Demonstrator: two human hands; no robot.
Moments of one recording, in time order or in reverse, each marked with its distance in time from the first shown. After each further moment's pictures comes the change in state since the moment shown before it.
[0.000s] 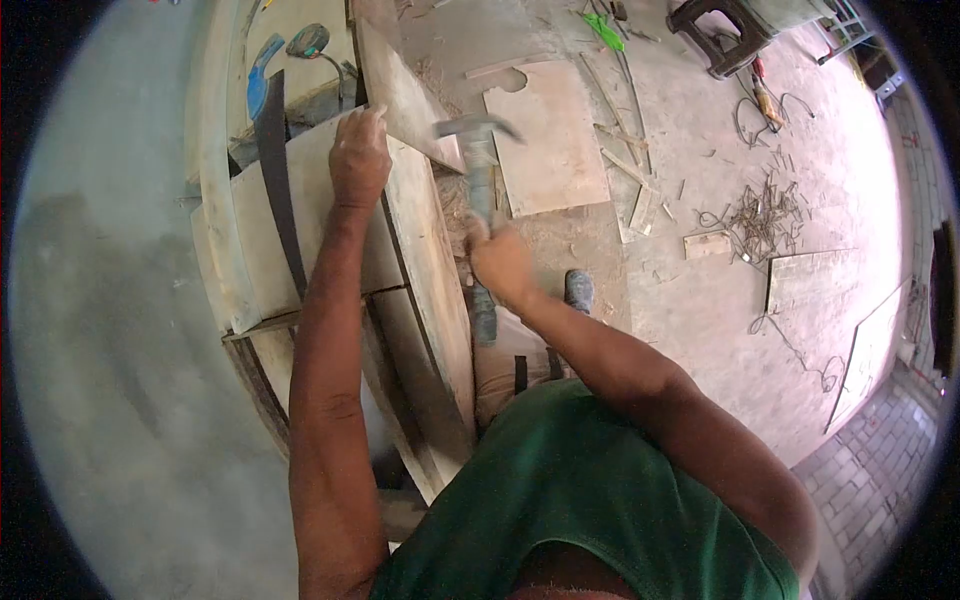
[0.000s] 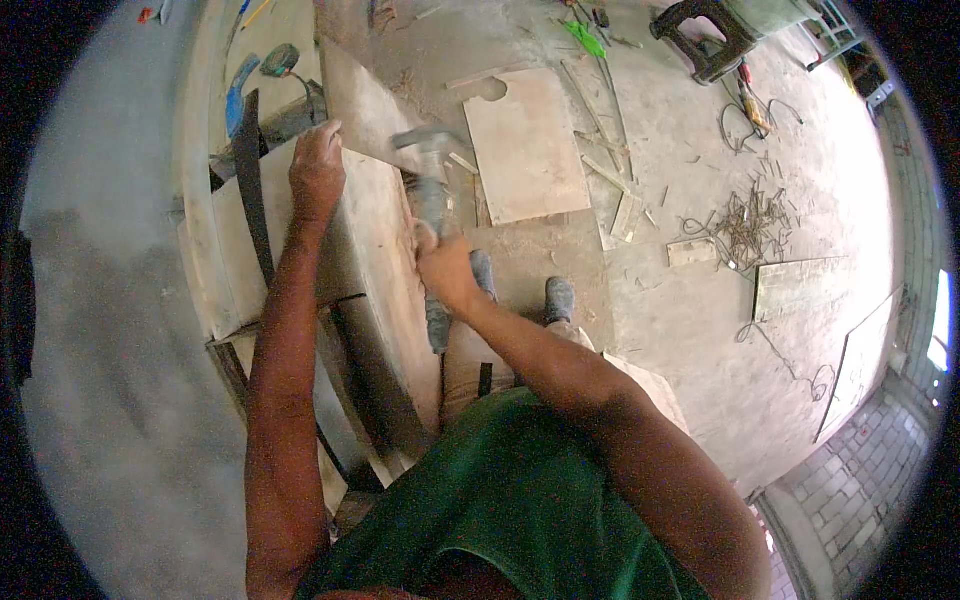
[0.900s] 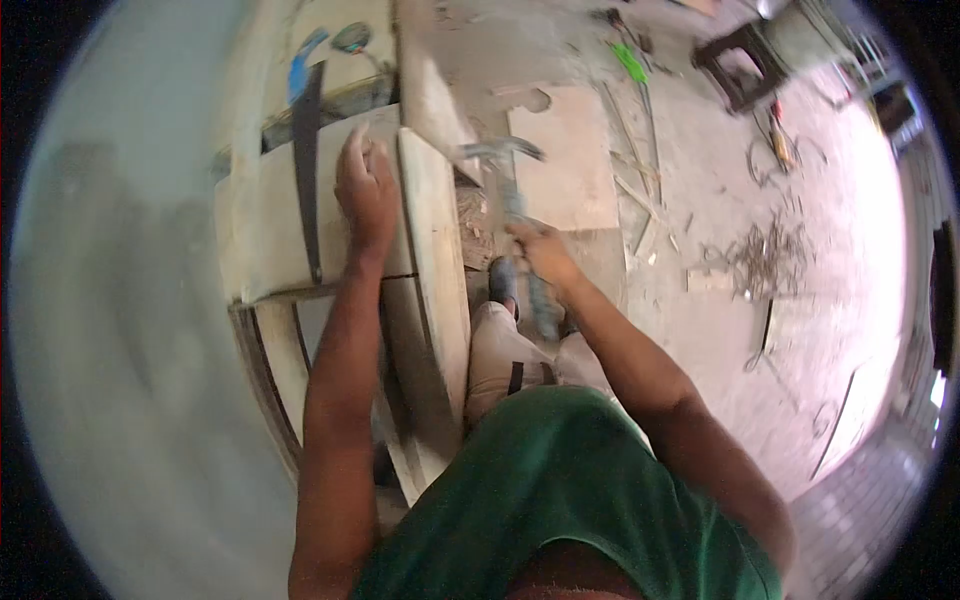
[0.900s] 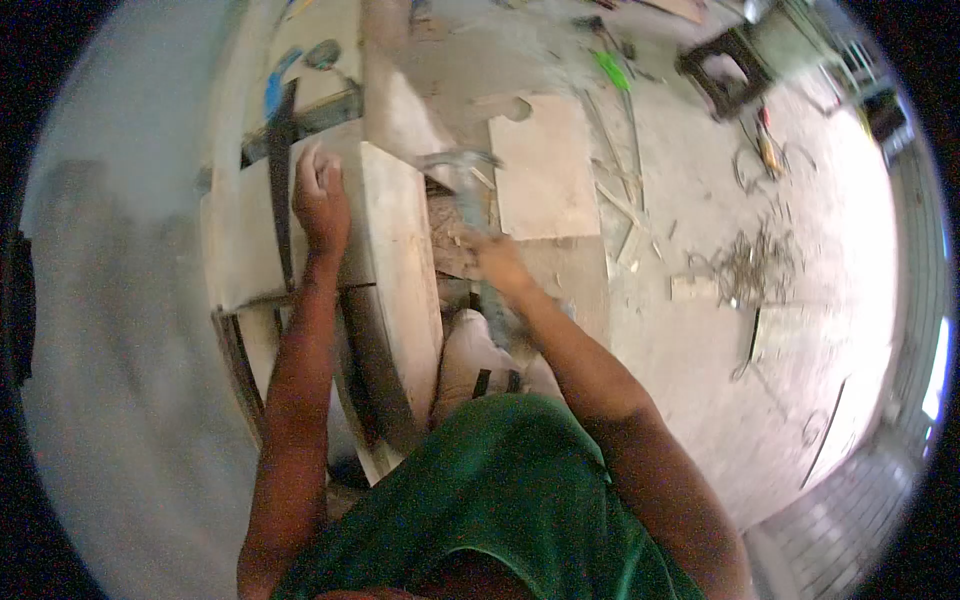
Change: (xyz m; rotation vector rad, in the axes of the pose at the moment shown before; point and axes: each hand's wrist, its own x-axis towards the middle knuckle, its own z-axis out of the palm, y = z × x) left_hand -0.022 0.060 -0.068 -0.170 0.213 -0.545; right_hand 0.028 0.053 -0.069 0.041 -0.394 -0.088
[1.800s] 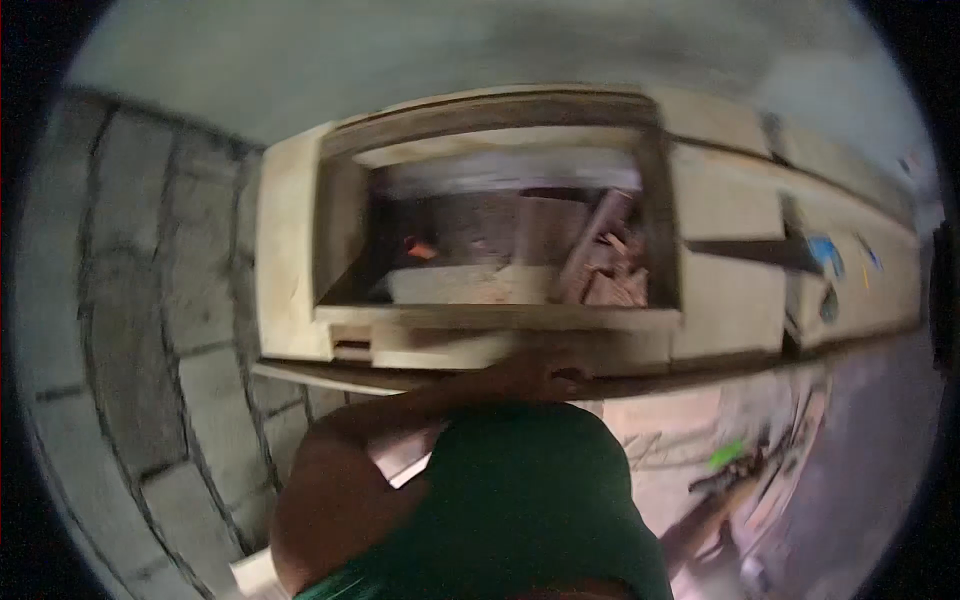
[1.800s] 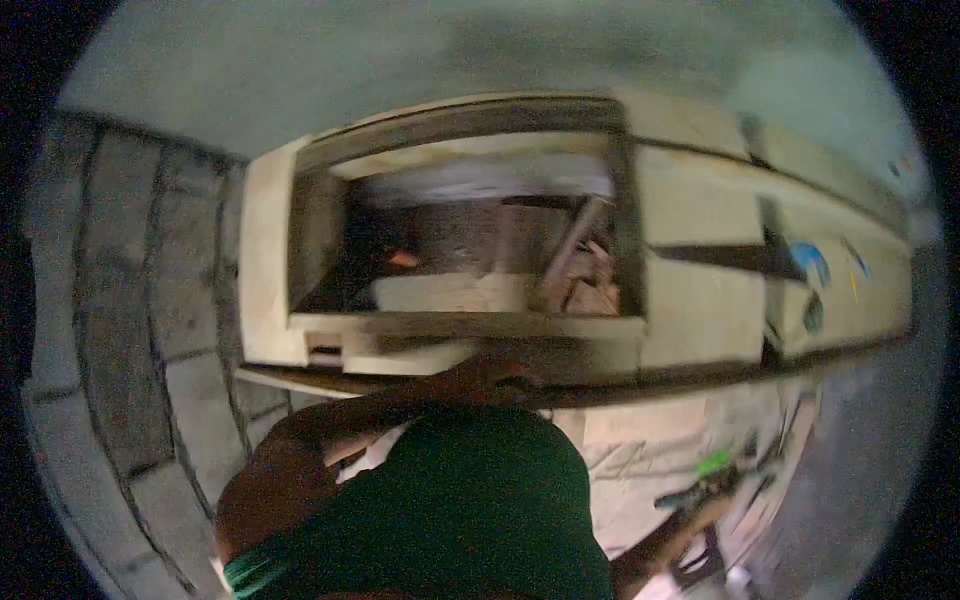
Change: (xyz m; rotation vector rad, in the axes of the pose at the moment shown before) left_hand -0.323 0.057 -0.227 -0.500 -0.183 -0.964; right_hand 0.115 -0.180 -0.057 -0.071 -0.200 0.116
